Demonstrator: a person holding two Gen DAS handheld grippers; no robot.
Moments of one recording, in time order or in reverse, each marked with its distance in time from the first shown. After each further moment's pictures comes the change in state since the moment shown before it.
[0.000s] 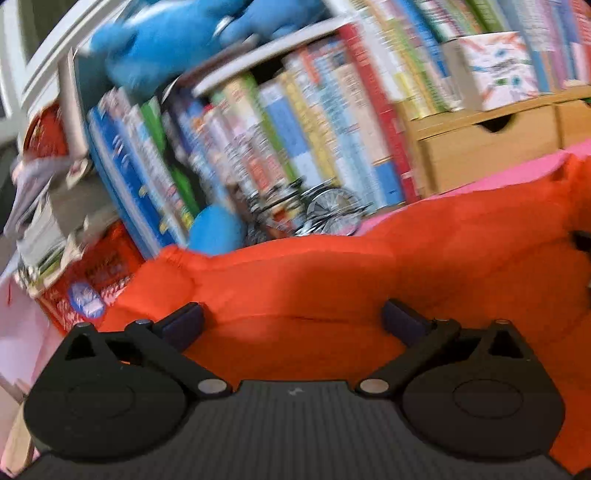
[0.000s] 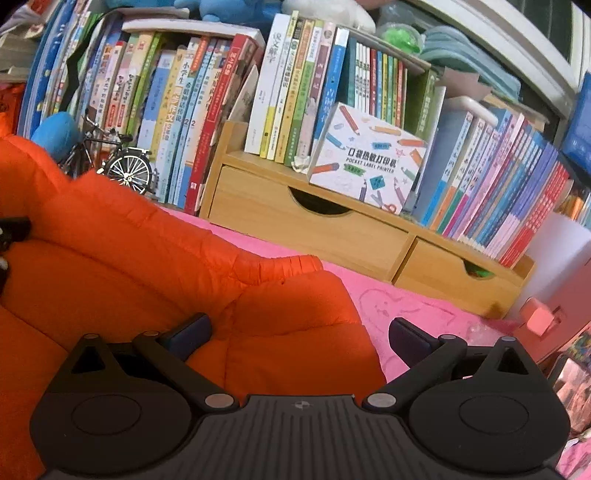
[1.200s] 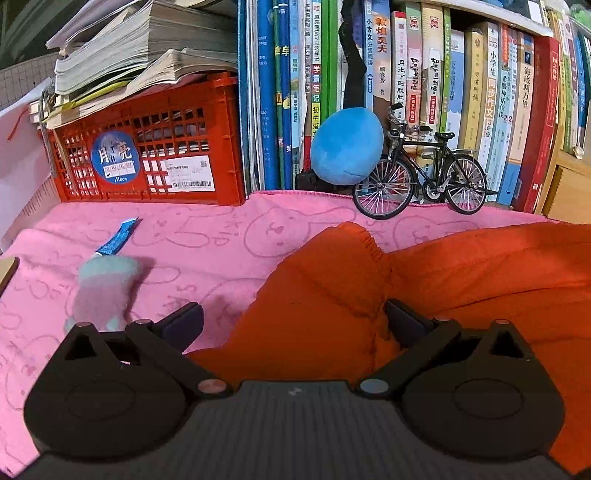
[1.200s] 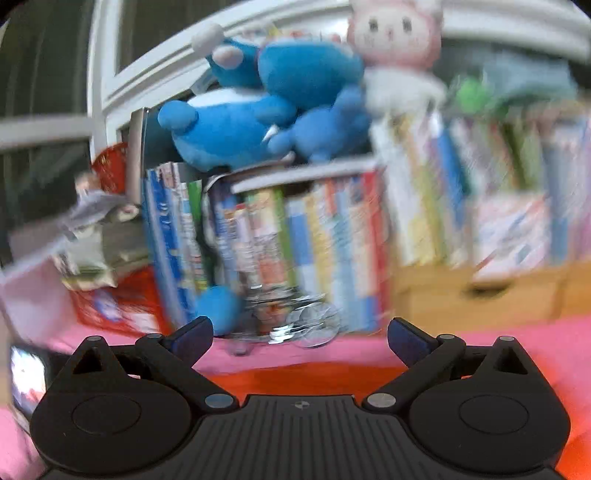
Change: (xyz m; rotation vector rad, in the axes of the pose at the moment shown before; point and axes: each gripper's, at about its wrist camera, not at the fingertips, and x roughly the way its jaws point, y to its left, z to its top) left arm 0.048 0.107 -0.057 -0.408 0.187 -0.074; right arm -0.048 0.054 0.080 0.401 -0.146 0.480
